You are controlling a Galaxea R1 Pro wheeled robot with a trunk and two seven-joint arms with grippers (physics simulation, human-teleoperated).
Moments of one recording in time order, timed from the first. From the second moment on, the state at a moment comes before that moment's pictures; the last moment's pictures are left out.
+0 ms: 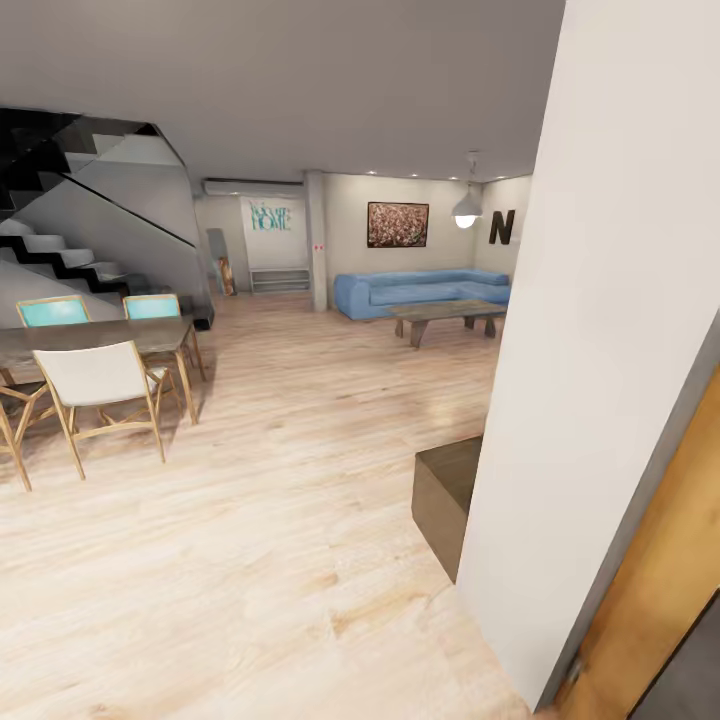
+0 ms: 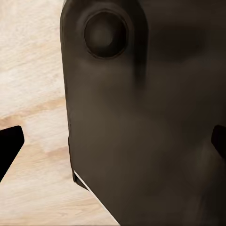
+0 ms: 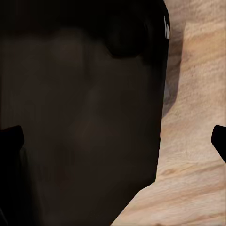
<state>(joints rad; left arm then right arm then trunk) 0.00 0.00 0.00 0.00 0.00 0.00 0.00 0.00 0.00 0.00 0.00 0.00 0.00 0.00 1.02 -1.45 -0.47</state>
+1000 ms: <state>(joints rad) 0.00 0.02 0.01 -0.15 0.00 -0.06 0.02 -0.01 0.03 0.00 -0.13 0.01 -0.10 -0.06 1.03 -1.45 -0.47</state>
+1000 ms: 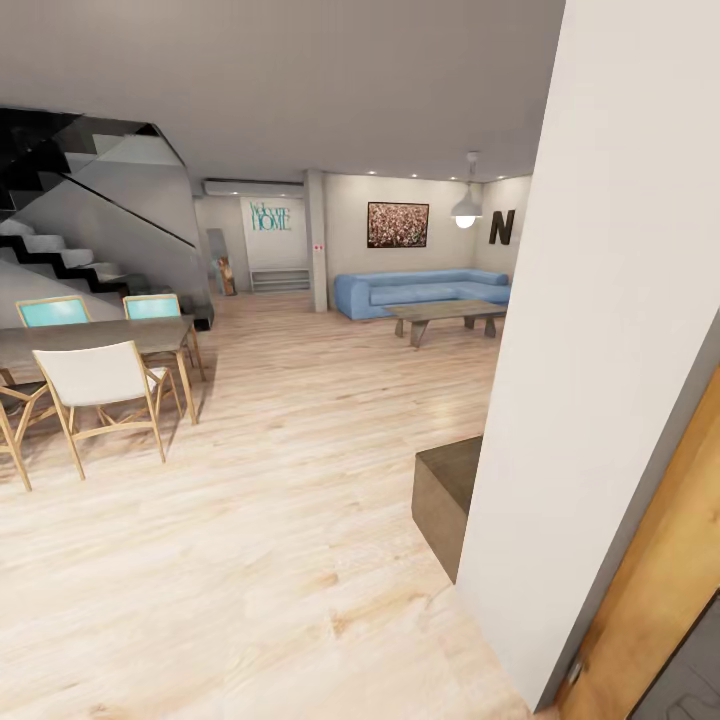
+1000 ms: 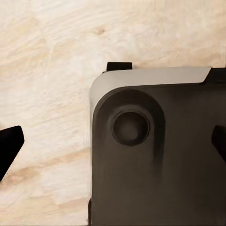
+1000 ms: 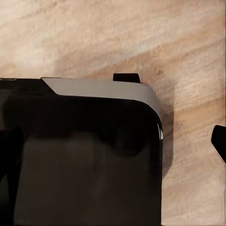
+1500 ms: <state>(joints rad) 0.00 0.03 0.01 -0.51 0.02 -0.18 0.07 -0.01 0.03 0.01 -0.59 0.00 -0.21 -0.08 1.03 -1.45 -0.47</state>
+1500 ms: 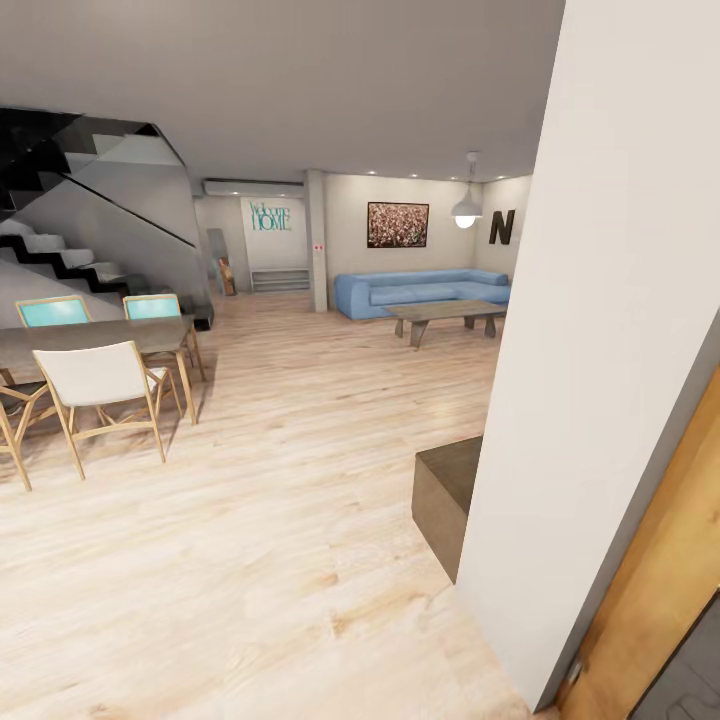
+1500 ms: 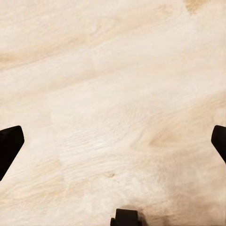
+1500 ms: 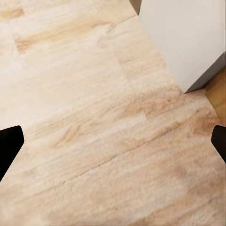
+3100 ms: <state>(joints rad) 0.00 0.03 0.01 -0.46 0.05 -0.23 0.07 -0.01 0.03 0.00 -0.56 0.01 -0.21 -0.09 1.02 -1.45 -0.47</state>
